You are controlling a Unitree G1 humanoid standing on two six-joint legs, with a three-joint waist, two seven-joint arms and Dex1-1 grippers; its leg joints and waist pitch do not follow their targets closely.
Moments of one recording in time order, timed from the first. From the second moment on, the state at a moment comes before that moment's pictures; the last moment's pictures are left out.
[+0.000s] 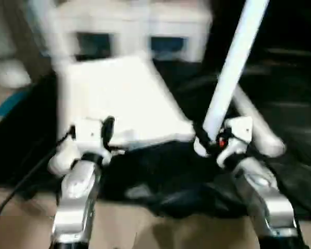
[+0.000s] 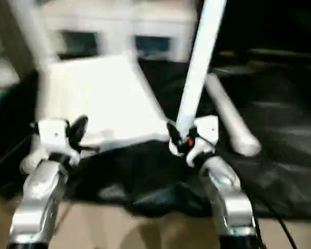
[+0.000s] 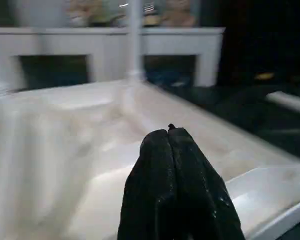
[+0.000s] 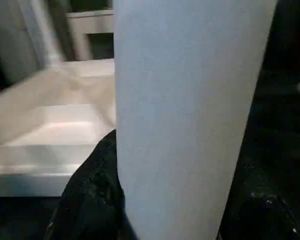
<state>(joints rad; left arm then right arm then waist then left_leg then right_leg) -0.12 0.01 0.07 -0.10 -0.03 0.13 -0.18 -0.16 -0.15 -0.01 -0.08 0.23 0.29 0.33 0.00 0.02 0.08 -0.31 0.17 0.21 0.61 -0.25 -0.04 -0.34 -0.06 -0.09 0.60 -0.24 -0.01</state>
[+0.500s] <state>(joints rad) -0.08 0.03 0.10 -0.17 -0.04 0.22 -0.15 -0.20 -0.17 0.09 -0.07 0.22 0.31 0.44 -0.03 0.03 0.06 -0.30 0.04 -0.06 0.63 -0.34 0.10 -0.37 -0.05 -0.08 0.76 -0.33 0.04</state>
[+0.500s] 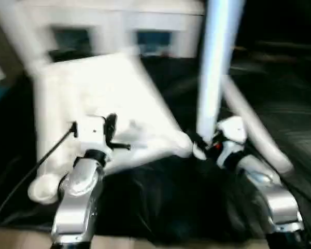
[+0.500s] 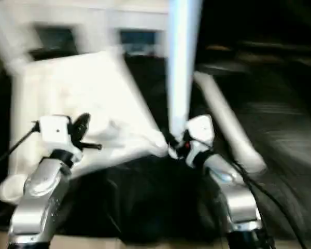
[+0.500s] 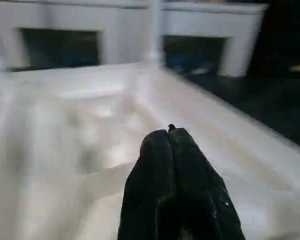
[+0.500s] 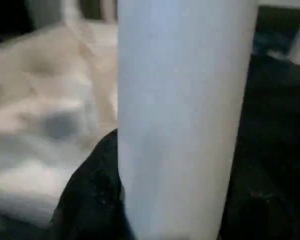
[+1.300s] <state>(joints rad) -0.10 0.12 0.02 -0.17 -0.06 0.29 -0.26 -0.12 -0.18 0.01 -0.12 0.24 0.32 0.40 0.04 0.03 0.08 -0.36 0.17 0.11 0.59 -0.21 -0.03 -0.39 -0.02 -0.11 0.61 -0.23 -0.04</state>
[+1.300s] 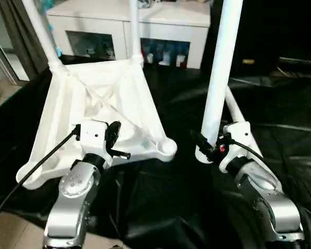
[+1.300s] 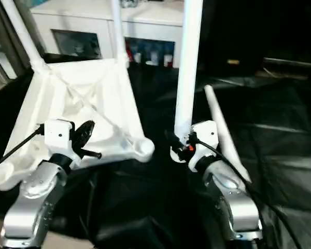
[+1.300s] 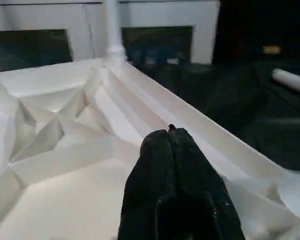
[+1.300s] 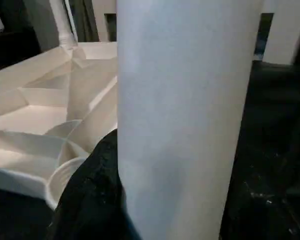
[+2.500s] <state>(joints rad) -0.71 0.34 -0.28 0.68 -0.04 0.06 -1.08 -0.20 -0.27 -0.04 -0.10 0.28 0.31 0.47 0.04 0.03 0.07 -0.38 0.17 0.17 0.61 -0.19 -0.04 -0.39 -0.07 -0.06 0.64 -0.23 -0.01</state>
